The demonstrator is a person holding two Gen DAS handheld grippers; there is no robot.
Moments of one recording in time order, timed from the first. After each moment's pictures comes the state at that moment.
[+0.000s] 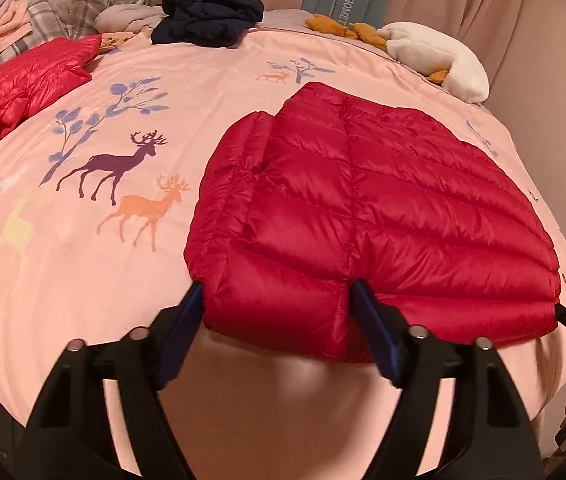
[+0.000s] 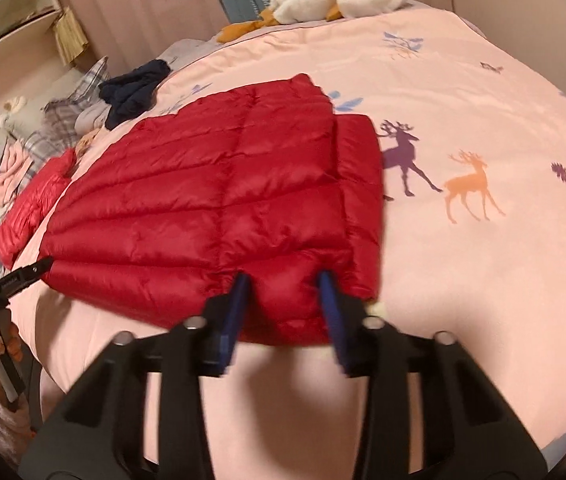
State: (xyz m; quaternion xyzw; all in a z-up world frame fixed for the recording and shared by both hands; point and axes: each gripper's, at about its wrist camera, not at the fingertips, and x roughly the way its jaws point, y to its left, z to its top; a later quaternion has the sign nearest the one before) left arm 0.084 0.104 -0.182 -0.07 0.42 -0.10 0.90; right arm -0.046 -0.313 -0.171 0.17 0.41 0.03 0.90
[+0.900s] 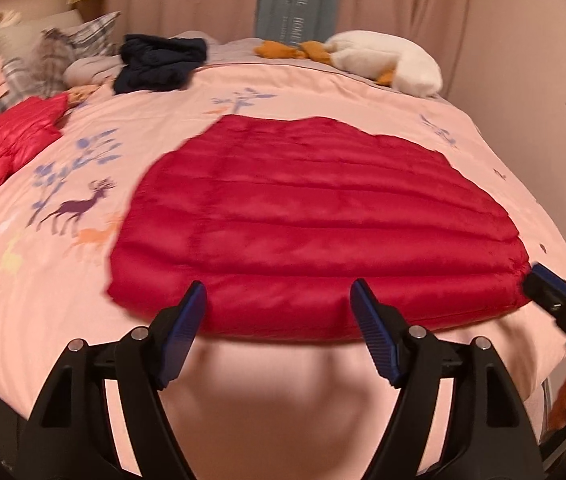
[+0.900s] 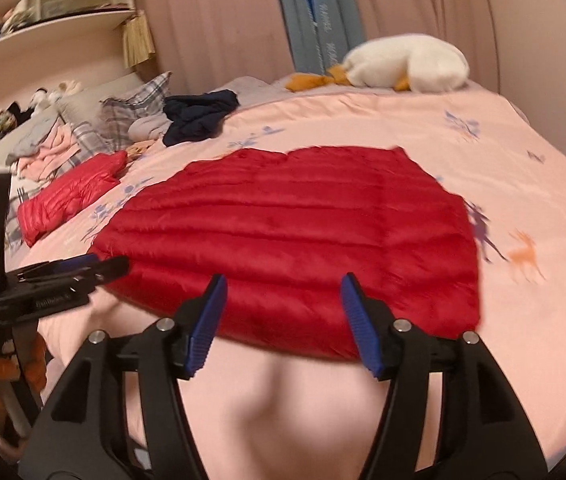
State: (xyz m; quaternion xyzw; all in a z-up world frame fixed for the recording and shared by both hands) left arm 0.031 0.022 -0.150 -0.01 0.36 -0.14 0.92; right arm -0.070 -0.215 -0.129 0.09 0.30 0.09 0.95
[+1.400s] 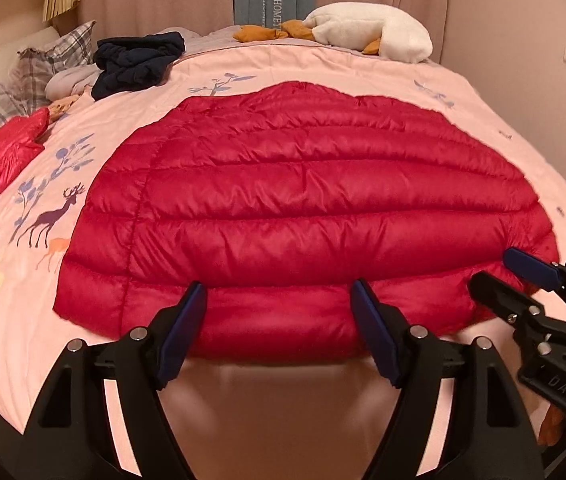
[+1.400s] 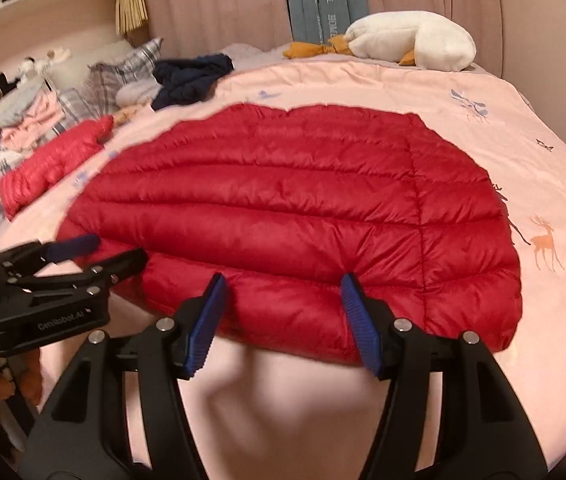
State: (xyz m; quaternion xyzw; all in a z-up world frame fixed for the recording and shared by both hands) left arm 0.039 -0.011 -0.173 0.03 0.38 -0.14 0.91; right arm -0.046 -0.199 -0.155 0.07 0.35 0.08 0.93
